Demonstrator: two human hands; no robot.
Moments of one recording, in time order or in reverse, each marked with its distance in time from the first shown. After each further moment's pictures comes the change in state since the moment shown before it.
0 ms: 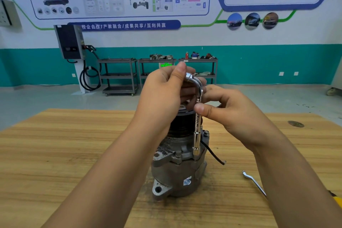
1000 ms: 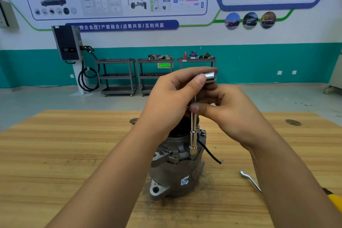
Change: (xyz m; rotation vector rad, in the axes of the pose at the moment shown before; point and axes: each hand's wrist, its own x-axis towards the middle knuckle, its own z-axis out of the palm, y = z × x) left_hand -0.003 -0.003 0.004 0.148 -0.244 0.167; right_hand -0.002 -0.008 0.002 0.007 0.047 -0.045
